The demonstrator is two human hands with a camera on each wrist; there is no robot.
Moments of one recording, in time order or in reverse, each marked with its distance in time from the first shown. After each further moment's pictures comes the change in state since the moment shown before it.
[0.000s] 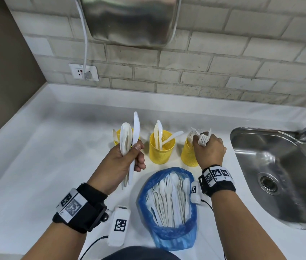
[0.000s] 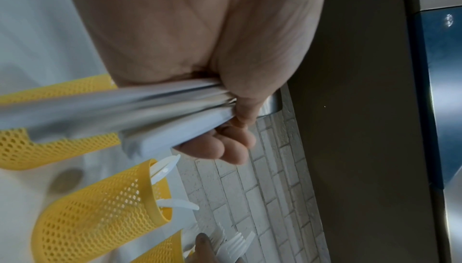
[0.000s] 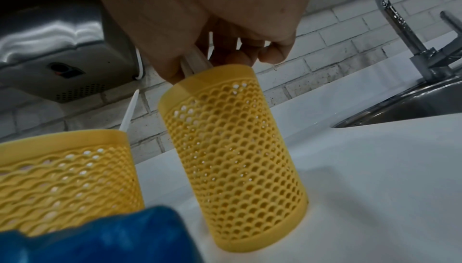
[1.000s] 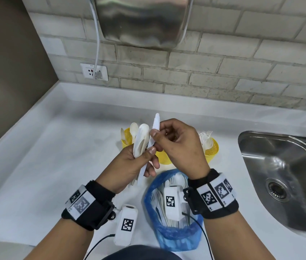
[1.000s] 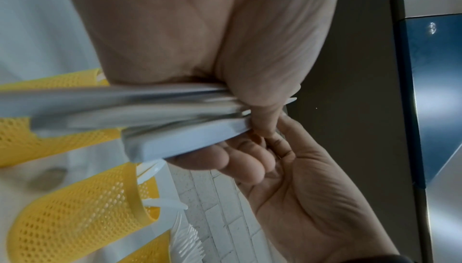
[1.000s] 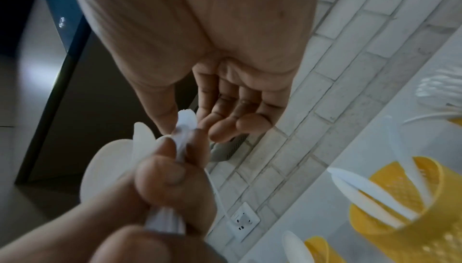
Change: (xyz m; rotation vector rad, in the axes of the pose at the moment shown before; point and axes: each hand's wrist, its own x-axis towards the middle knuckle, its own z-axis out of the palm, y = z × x) left_hand -0.008 0.006 0.007 0.000 -0.139 0.046; right_hand -0.083 -0.136 -0.055 0.713 -0.457 -0.366
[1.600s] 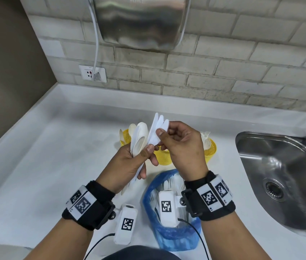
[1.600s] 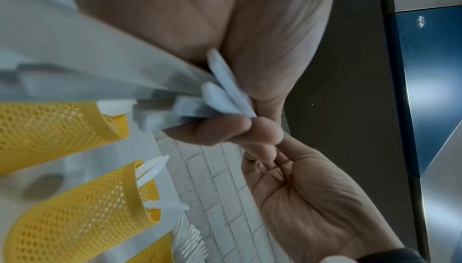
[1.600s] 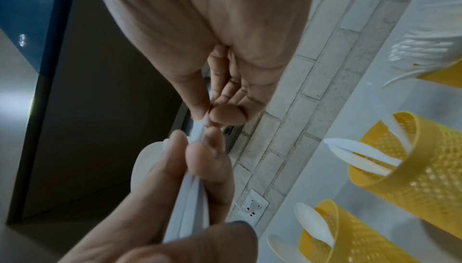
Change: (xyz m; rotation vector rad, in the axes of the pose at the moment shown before) left_hand -0.003 0.004 0.000 0.106 0.089 0.024; right_hand -0.005 0.001 0.004 0.268 0.137 0.093
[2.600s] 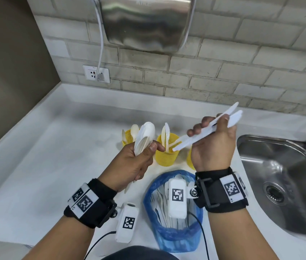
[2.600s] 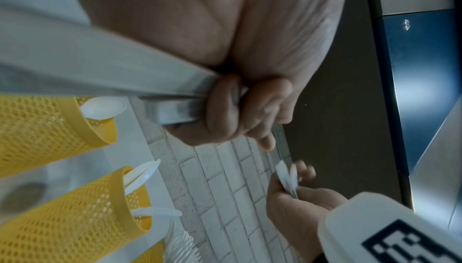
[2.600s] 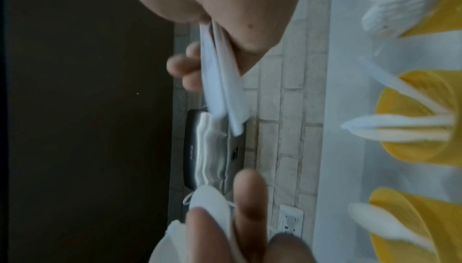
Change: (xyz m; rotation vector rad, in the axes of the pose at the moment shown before) left_hand 0.000 0.003 -0.002 -0.070 -0.073 0.049; right_hand 0.009 -0.035 -0.020 0.754 0.377 0.023
